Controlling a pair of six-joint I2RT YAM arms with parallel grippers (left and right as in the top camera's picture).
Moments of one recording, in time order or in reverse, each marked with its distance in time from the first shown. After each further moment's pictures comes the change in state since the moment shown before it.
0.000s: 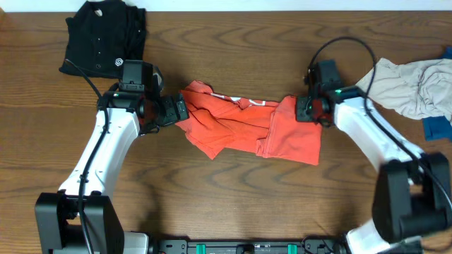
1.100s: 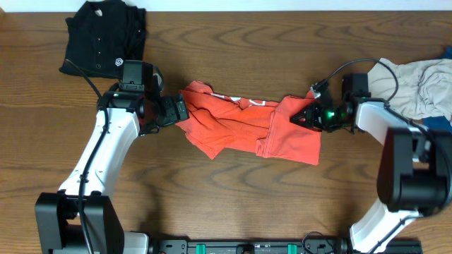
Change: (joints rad) left arm 0.000 0.000 0.000 -0.004 0.000 0.000; right arm -0.257 0.210 -0.126 0.209 -0.799 -0.120
